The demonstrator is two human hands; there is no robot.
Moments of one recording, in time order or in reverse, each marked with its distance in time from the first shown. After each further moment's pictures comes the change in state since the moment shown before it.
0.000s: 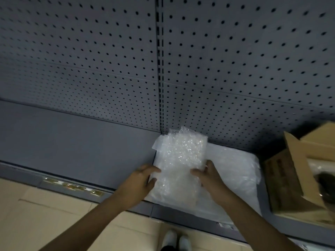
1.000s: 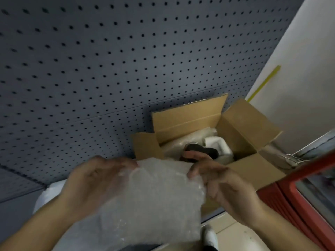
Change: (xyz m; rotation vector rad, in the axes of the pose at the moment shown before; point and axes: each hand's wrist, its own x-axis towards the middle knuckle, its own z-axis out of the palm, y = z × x) left_hand 0.078 0.315 0.079 -0.963 -0.708 0.192; right_hand -0.177 -0.007 -0.297 0.444 -0.119 -0.433
